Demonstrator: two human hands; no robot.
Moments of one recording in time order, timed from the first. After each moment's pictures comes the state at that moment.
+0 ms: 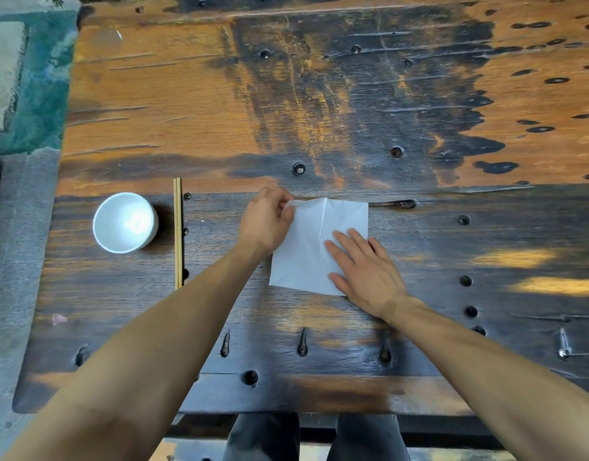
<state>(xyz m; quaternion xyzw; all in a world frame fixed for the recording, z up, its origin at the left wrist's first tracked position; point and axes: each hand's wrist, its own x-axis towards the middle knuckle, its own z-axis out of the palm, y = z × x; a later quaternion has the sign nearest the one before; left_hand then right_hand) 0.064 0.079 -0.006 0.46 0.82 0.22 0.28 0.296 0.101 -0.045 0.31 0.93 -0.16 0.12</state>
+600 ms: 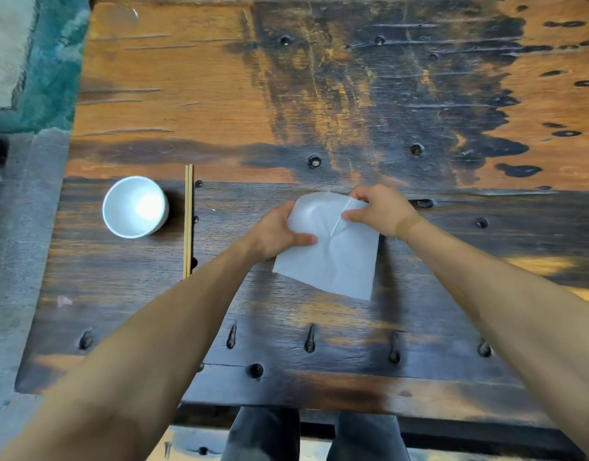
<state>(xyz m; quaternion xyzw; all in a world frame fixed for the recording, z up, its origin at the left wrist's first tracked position) 0.054 0.054 -0.015 0.32 0.70 0.27 0.58 0.235 0.201 -0.014 0.42 0.81 -0.41 0.10</state>
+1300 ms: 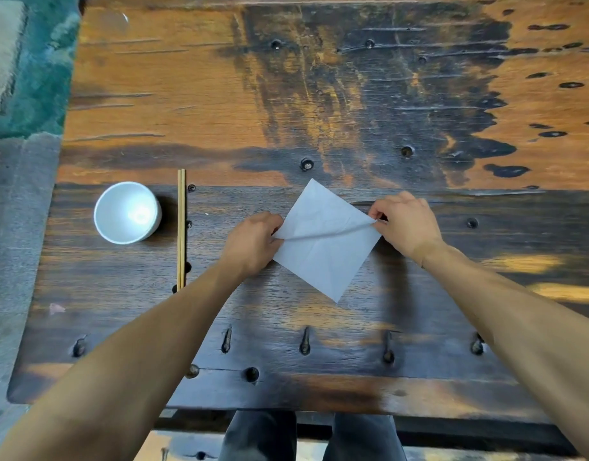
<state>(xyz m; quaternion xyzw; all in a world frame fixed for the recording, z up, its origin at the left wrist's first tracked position) 0.042 0.030 -0.029 0.57 0.78 0.08 0.26 0.285 0.194 -0.023 0.42 0.88 -0.20 0.07</state>
